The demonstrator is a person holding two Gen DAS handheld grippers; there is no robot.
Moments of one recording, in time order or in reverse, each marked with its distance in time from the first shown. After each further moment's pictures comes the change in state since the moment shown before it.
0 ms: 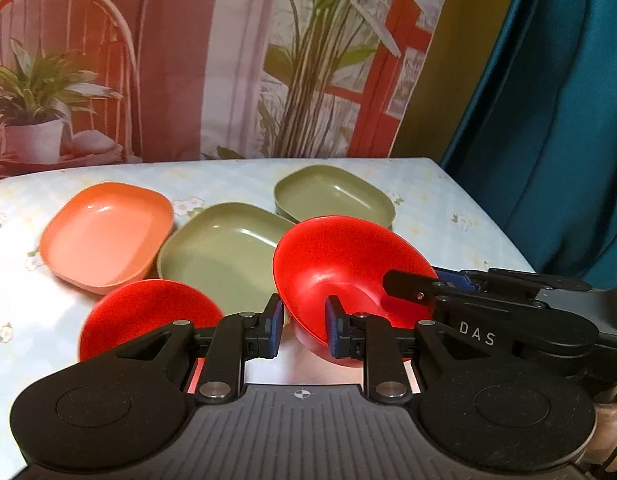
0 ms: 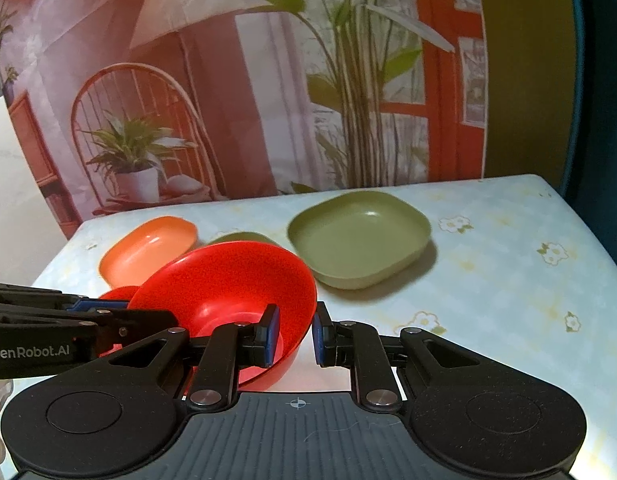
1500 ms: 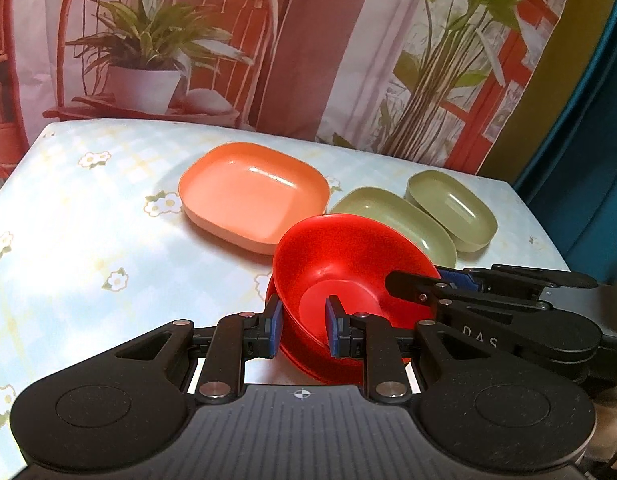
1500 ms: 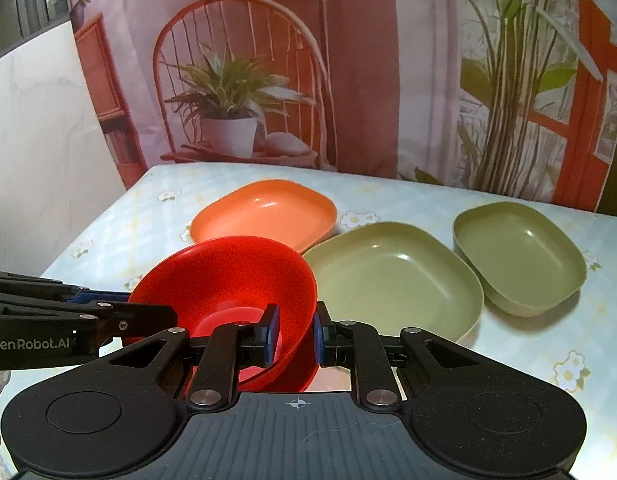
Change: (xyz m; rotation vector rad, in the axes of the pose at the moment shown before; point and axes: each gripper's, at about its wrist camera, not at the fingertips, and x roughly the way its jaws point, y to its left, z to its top) left arm -0.027 0.112 -0.030 -0.192 0.012 0.141; right arm 0.066 0.126 -0.005 -0.174 0.104 0.117
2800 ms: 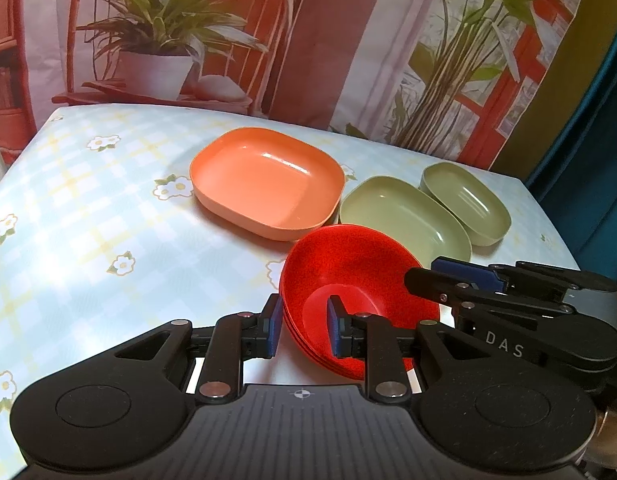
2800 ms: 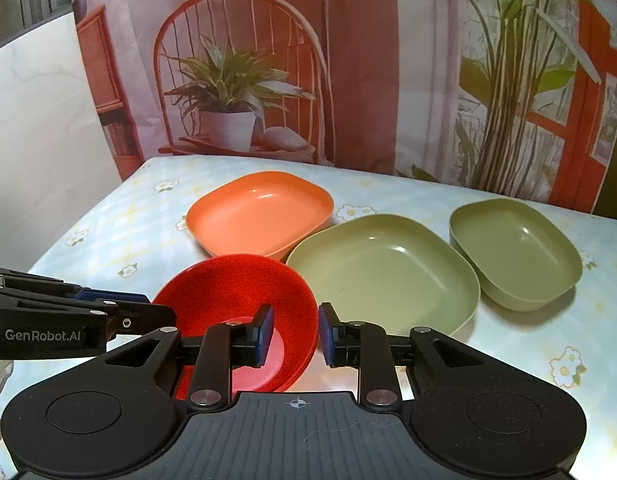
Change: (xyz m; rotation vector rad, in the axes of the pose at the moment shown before) left arm 0.008 0.006 -0.007 -0.026 0.014 0.025; right arm -0.003 0.003 -0.005 -0.025 -0.004 -0.021
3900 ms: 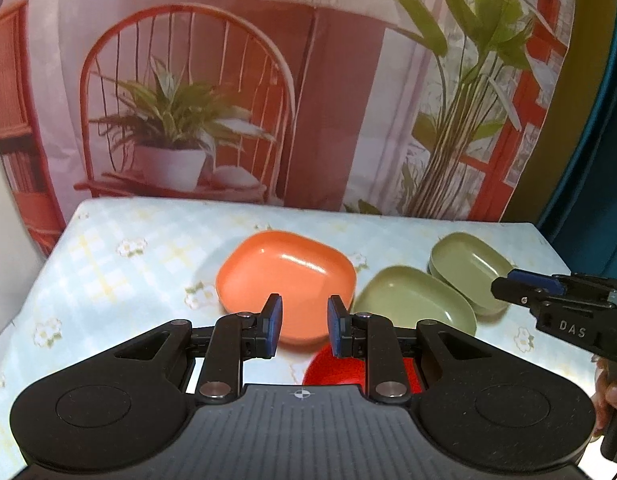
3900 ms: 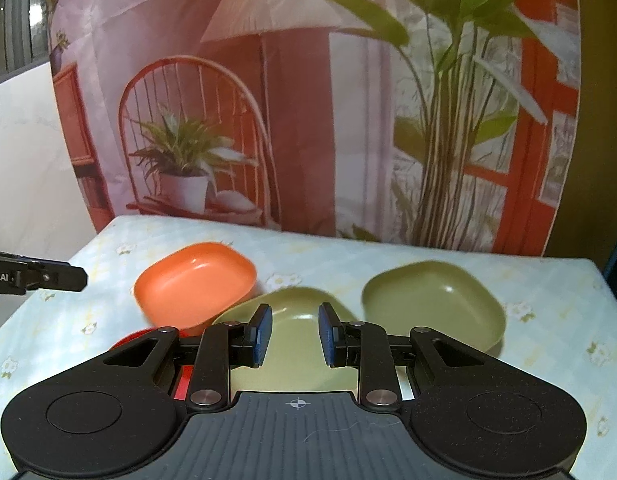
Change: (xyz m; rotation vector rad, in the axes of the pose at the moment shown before) left arm -0.038 -0.017 0.053 0.089 -0.162 0.094; right arm -0.041 -0.073 0.041 0.025 -0.140 -0.057
